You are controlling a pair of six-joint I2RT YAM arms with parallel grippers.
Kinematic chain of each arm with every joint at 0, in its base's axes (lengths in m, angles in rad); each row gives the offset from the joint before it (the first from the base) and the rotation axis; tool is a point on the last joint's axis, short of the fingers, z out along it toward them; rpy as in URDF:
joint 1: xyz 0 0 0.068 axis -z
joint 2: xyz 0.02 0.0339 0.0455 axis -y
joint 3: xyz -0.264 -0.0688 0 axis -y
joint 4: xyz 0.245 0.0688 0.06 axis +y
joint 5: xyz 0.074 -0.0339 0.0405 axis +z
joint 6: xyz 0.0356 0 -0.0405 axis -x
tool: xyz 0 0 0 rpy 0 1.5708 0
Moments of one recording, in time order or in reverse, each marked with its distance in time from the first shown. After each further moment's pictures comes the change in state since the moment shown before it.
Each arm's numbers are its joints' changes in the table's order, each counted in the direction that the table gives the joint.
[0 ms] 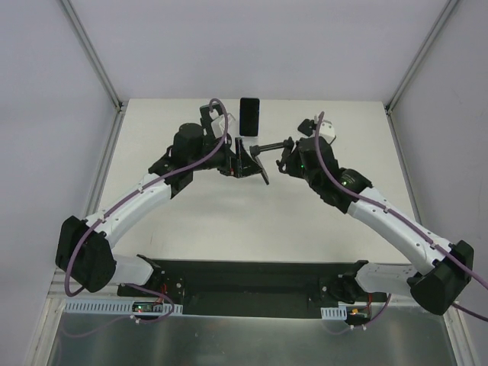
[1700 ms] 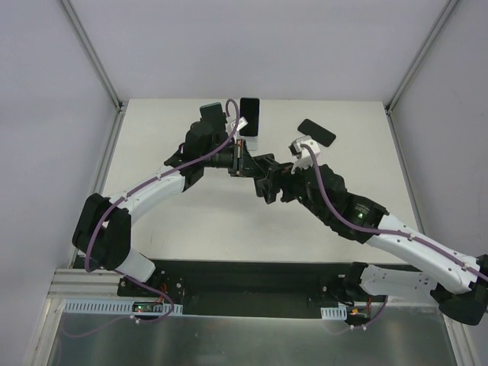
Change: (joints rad) left arm 0.031 -0.175 0.000 -0.217 -0.312 0.201; right arm -0.321 0.232 -0.092 -0.075 0.015 0.316
